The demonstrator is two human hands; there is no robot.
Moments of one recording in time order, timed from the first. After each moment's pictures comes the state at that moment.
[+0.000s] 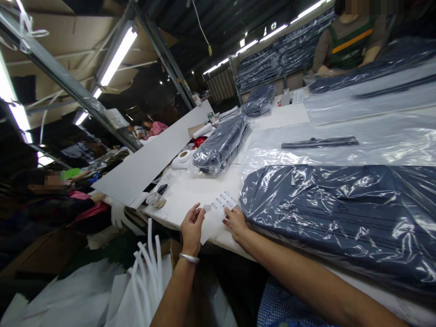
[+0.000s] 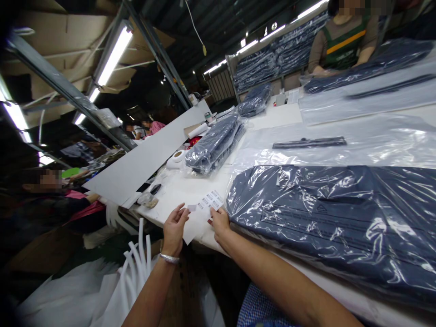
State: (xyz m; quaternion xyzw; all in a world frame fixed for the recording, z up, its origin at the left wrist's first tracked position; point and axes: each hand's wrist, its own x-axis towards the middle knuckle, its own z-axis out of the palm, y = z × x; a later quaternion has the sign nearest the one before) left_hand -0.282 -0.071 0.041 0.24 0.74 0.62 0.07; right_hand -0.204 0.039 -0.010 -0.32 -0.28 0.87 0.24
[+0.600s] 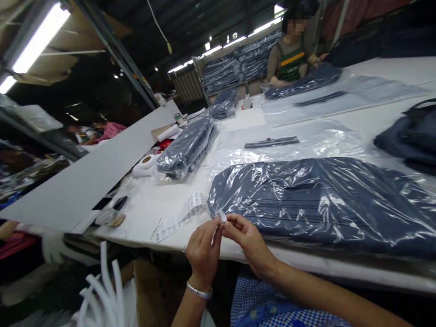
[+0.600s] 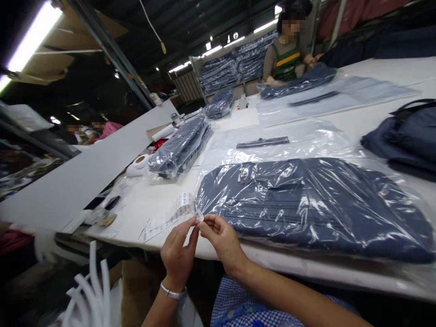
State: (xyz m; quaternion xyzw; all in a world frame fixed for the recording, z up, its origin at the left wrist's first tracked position) left_hand -0.147 -0.029 0.043 0.61 0.65 0.37 -0.26; right_hand -0.027 0.046 0.047 -0.20 -0.39 0.83 0.35
